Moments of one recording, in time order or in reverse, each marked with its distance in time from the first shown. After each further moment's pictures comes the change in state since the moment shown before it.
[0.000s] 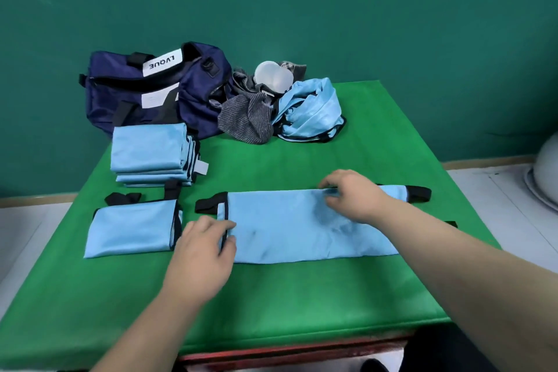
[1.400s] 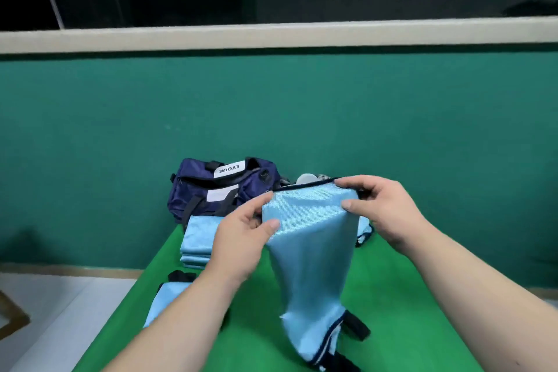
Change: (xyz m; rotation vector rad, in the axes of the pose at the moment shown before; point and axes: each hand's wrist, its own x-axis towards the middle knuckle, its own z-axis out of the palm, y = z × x) left_hand 0.039 0.100 -0.165 -0.986 0.227 -0.005; right_hand -0.046 -0.145 -0.171 0.876 0.378 -0.245
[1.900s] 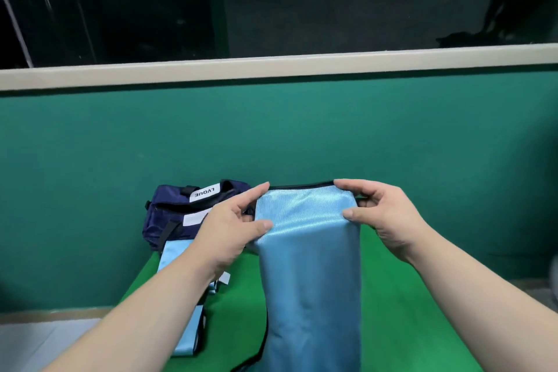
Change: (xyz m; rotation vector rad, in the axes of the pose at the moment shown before) left_hand 0.000 0.060 0.021 -0.024 -0.299 0.127; right_hand -0.046 -0.030 -0.060 0.170 0.051 -0.047
